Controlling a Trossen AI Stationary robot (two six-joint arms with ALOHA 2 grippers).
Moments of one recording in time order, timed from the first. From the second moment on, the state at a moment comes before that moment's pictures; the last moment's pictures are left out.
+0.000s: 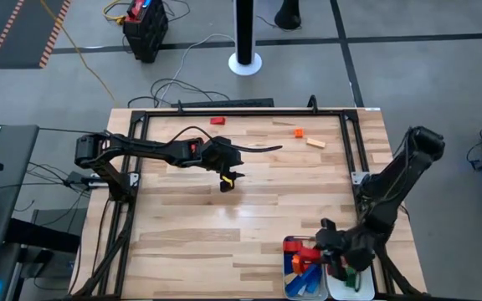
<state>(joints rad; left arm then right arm) 0.16 1.62 1.06 -0.10 0.02 0.08 0.95 1.28 0.78 -0.34 0.37 0.98</state>
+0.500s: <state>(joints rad) 0.16 1.62 1.06 -0.10 0.02 0.06 0.93 1.34 0.78 -0.47 0.29 1.32</state>
